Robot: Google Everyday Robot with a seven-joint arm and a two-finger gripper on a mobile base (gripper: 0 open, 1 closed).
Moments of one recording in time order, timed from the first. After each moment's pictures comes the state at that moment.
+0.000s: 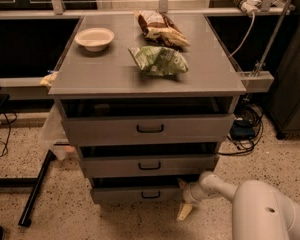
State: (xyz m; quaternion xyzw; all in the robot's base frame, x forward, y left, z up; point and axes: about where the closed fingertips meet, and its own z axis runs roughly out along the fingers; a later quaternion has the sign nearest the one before) arm 0.602 -0.162 0.164 -0.65 0.71 0.14 0.24
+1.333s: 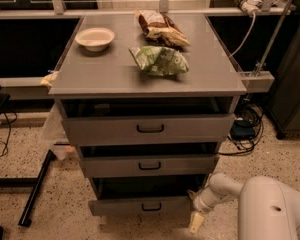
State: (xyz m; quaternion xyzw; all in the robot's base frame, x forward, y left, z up) arm 0.530 -0.199 0.180 -0.62 0.74 0.21 0.14
